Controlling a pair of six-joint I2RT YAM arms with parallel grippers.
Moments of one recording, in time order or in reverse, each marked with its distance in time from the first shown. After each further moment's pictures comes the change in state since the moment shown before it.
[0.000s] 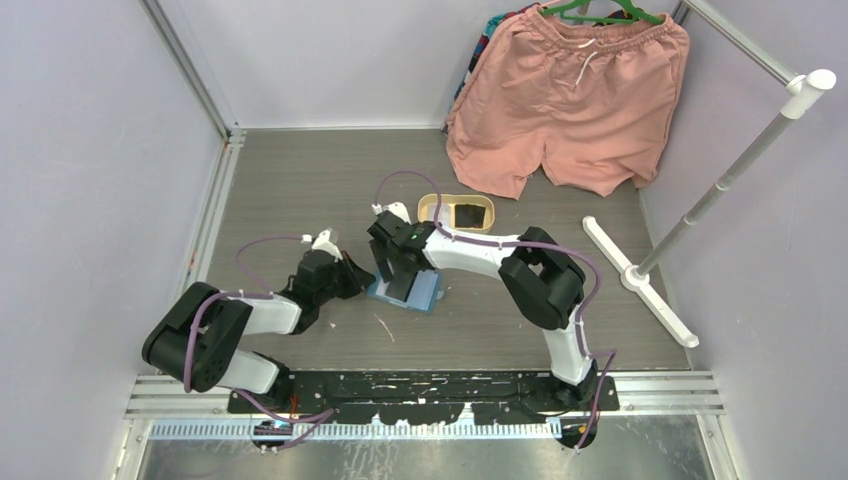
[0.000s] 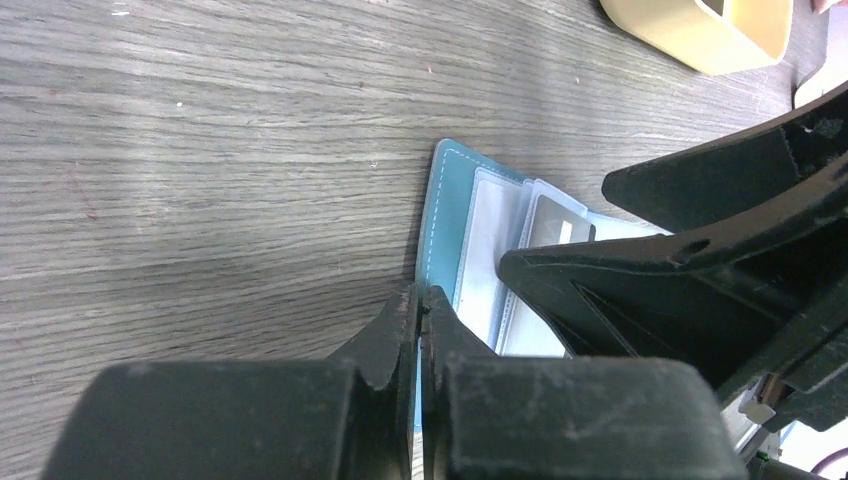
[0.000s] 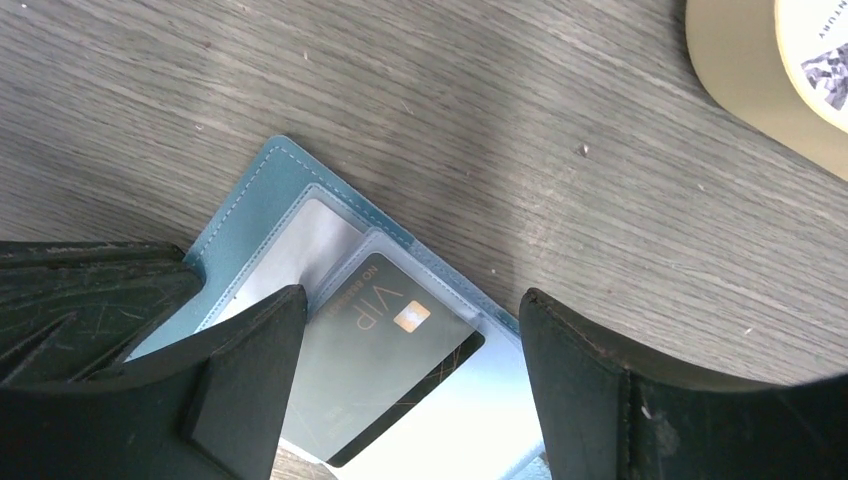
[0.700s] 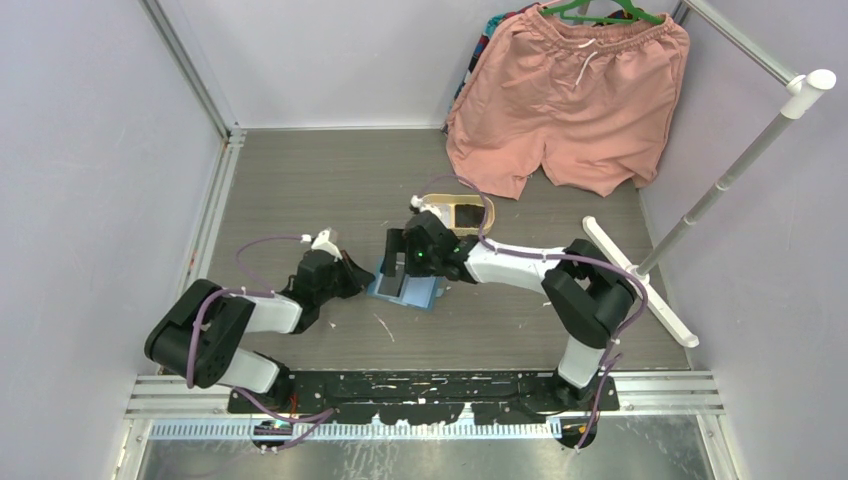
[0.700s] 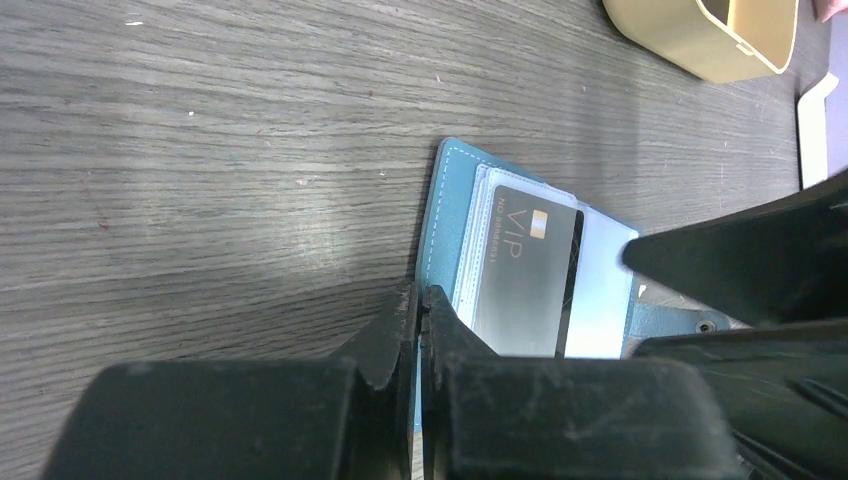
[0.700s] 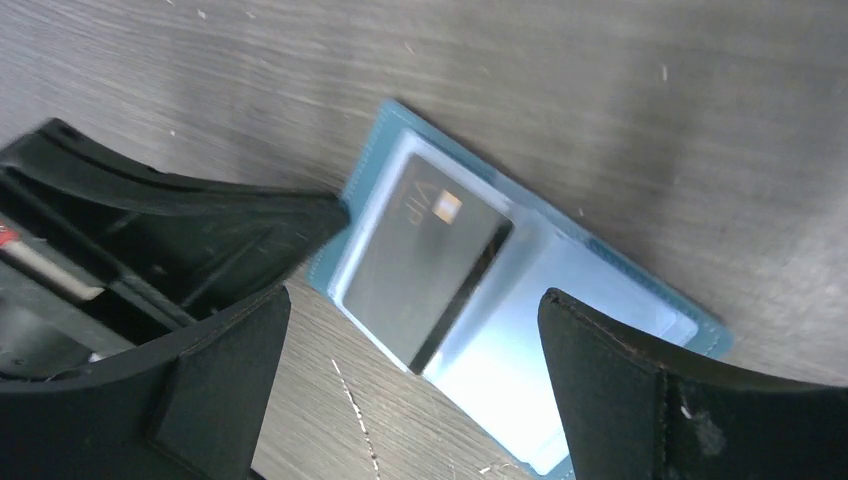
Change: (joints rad) left arm 0.001 0.017 0.000 0.017 -0.005 -0.002; right arm -0.058 -0.273 -0.311 0.323 -0.210 0.245
